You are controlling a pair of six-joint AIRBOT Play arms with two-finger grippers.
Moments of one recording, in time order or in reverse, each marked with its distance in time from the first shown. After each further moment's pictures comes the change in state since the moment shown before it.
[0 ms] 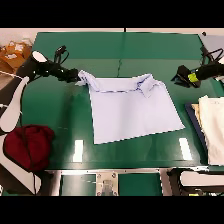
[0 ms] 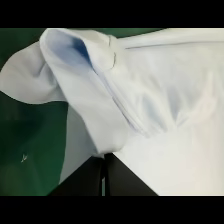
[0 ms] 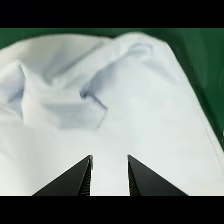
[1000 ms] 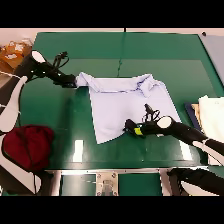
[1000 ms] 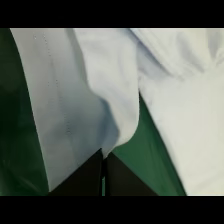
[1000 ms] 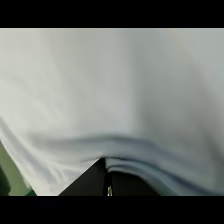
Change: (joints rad) left arm 0.039 0.023 0.009 0.154 -0.179 -0.014; right arm 0.674 0.225 -0.859 0.496 -0.649 0.044
